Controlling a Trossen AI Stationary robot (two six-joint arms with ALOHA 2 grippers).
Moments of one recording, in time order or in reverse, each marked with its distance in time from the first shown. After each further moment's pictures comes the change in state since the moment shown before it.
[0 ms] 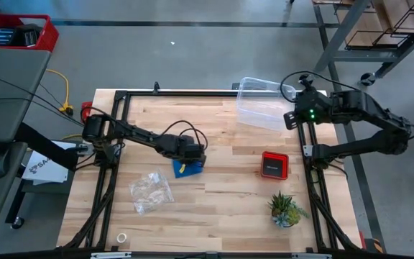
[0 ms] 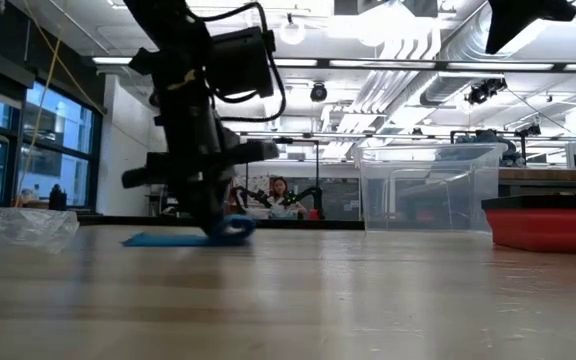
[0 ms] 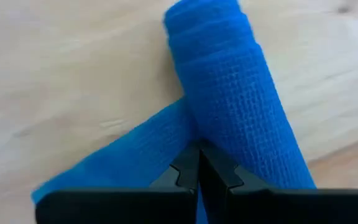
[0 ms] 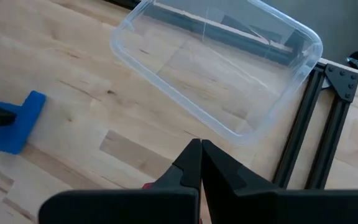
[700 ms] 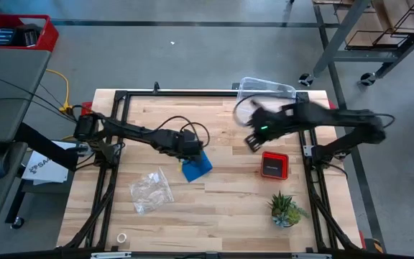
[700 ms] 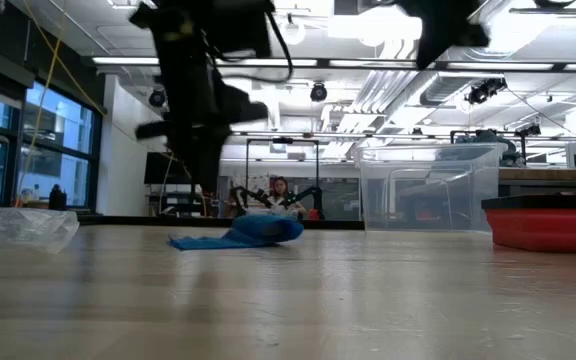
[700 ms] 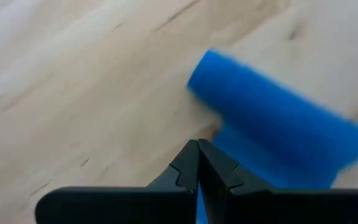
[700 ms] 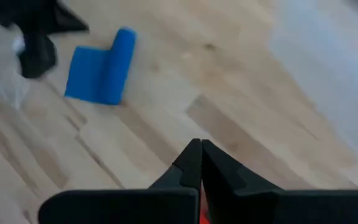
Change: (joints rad) left arm -0.014 -0.082 0.116 -0.248 -0.132 0.281; right arm 0.164 0.345 0.000 0.309 -0.237 -0.054
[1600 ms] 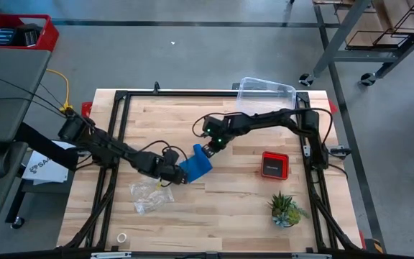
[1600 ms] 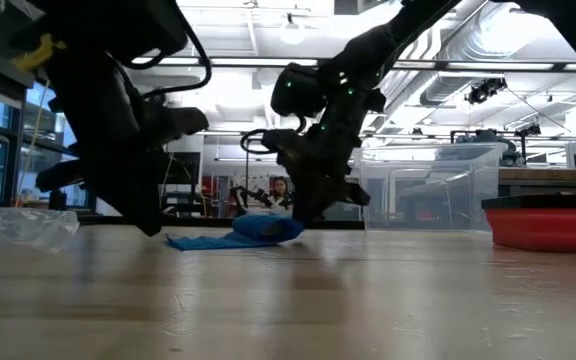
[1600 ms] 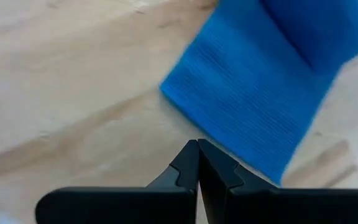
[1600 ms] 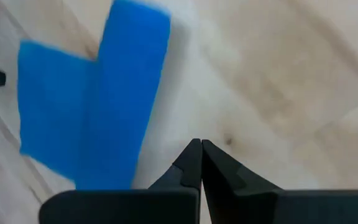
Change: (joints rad) left arm -0.266 -0.138 -0.409 0.405 -0.023 -0.454; right arm -0.171 0.723 0.000 0.675 -0.392 -0.152
